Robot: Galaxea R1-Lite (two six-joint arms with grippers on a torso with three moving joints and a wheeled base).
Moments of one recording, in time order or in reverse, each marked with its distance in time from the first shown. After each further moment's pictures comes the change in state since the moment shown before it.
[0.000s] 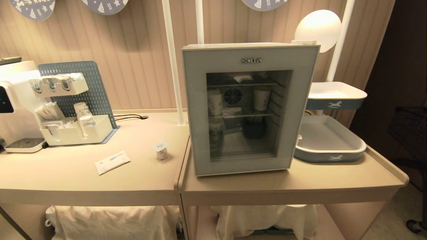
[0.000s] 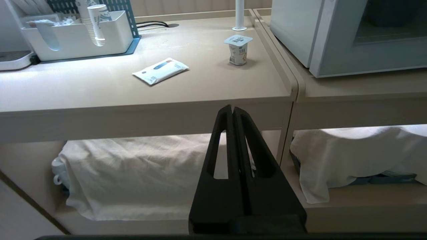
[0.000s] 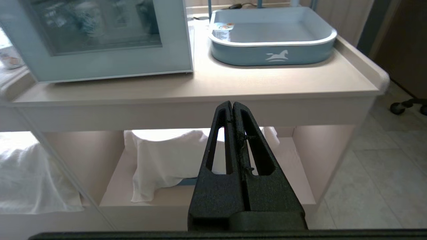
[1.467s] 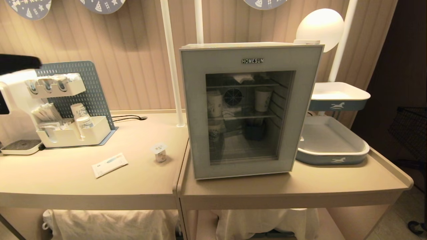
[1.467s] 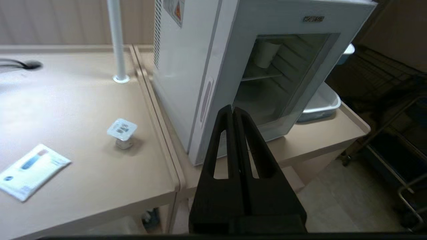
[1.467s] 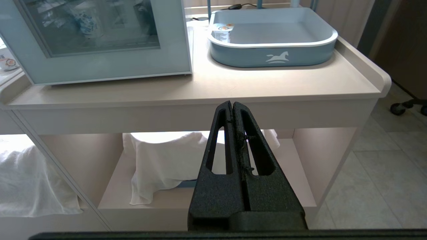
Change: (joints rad) left arm -0.113 1.102 -1.289 0.281 -0.316 -0.254; right arm 0.000 0.000 0.000 0.001 0.001 -0.002
